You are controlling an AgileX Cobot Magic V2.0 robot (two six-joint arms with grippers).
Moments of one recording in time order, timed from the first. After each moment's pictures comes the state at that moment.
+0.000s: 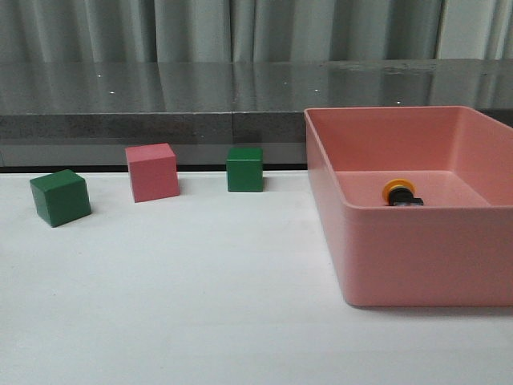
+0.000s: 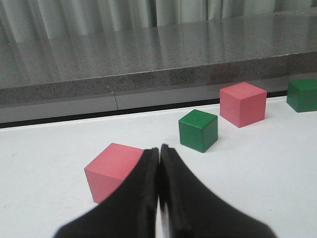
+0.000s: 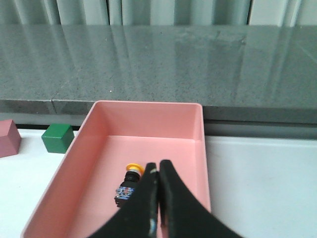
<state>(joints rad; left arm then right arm) -0.04 0.00 0.00 0.16 0.17 -0.03 0.08 0.48 -0.63 0.03 0.45 0.02</state>
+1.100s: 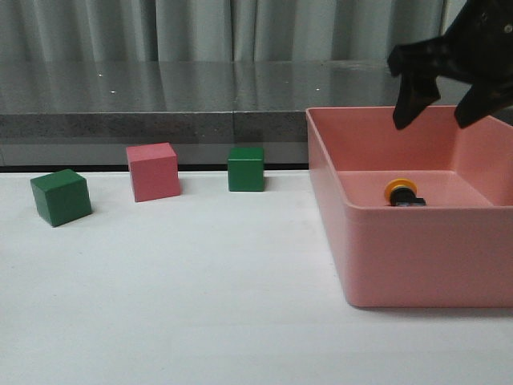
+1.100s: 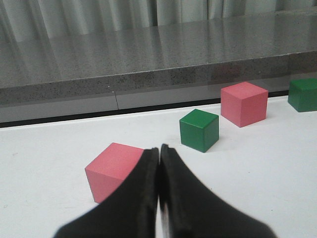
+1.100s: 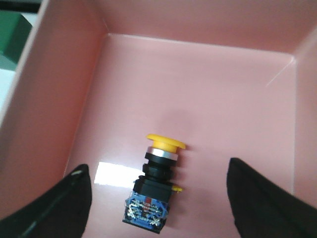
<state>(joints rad) -0.04 0.00 0.00 0.16 0.17 -0.03 0.19 1.65 -1.13 0.08 0.42 -0.01</state>
